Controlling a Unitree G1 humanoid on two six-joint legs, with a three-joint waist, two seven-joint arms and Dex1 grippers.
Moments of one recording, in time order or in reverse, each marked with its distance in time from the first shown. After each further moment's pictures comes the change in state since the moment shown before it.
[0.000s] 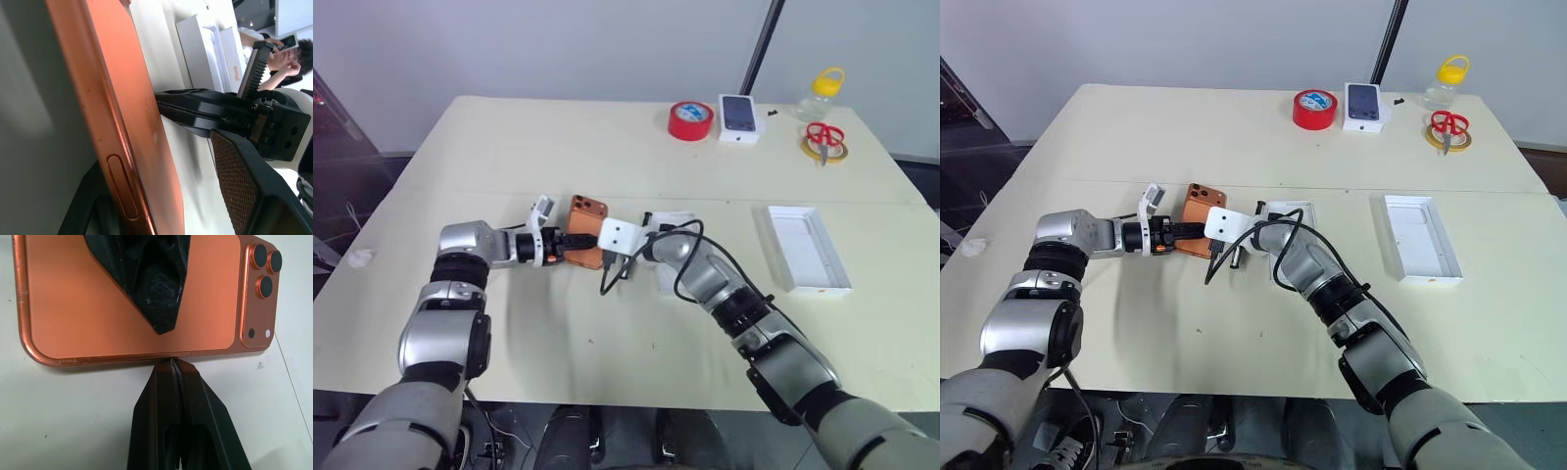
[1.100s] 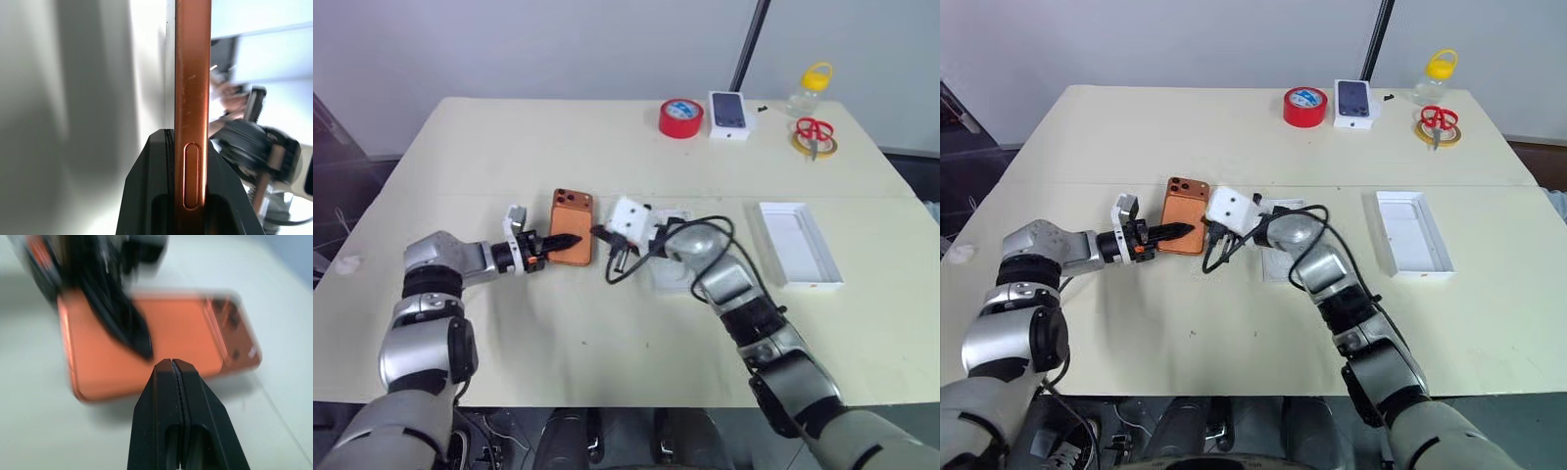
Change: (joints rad) left arm 0.095 0.049 0.271 -0.035 -0.175 0.272 0.083; right arm 0.114 -0.015 -0.190 -0.297 0.299 0.026 0.171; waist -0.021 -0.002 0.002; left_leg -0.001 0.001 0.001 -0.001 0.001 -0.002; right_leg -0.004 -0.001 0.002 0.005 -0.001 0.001
